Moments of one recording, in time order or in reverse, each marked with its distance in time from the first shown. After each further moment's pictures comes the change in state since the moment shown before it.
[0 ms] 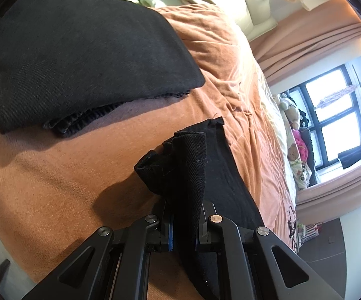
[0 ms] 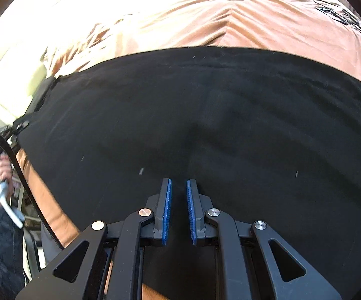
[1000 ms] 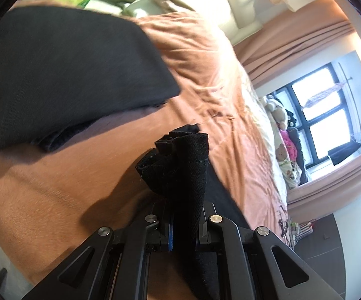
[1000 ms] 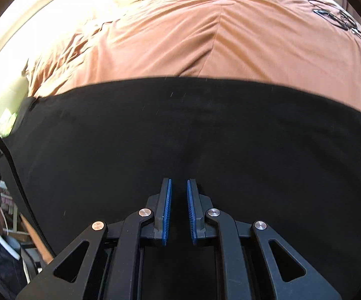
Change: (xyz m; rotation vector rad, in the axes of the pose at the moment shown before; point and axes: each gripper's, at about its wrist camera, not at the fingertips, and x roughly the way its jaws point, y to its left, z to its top) left arm -0.012 -0.031 0.008 0.058 -0.036 -0.075; right arm 0.027 -0.001 0.044 0.043 0.010 -0.043
